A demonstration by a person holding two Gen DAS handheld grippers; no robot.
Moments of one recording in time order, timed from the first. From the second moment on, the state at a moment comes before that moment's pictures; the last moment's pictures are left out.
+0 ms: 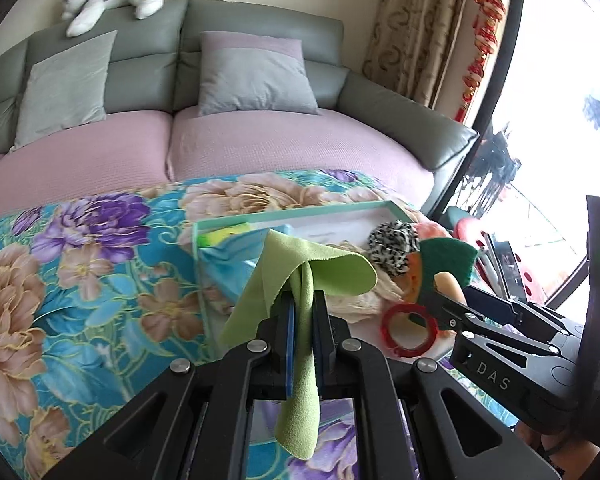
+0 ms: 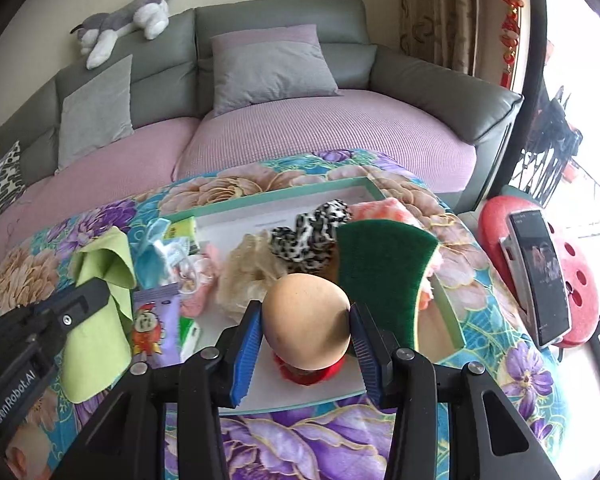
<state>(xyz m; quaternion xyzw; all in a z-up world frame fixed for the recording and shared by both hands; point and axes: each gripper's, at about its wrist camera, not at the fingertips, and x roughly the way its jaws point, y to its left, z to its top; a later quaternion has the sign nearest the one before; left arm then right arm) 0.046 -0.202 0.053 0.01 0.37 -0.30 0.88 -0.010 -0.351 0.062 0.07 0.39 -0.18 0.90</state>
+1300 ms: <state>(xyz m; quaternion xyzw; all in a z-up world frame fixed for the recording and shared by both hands) 0.064 -0.178 0.037 0.01 0.40 -0.22 0.89 0.002 -0.339 0.046 0.05 0.41 -0.14 0.90</state>
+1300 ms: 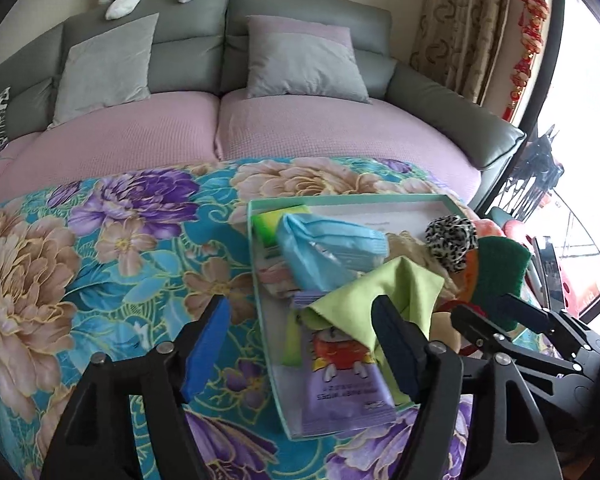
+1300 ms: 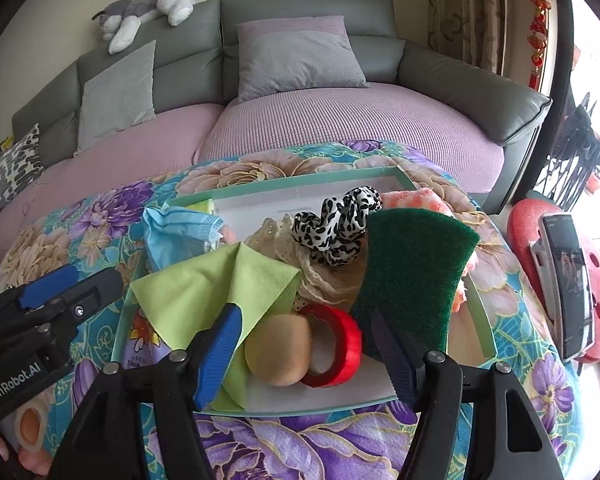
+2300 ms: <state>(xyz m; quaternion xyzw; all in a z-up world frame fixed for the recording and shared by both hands) -0.003 -0.090 0.012 0.02 0.43 -0.13 0.89 -0.055 -0.275 0.032 0.02 0.45 -0.13 0.88</state>
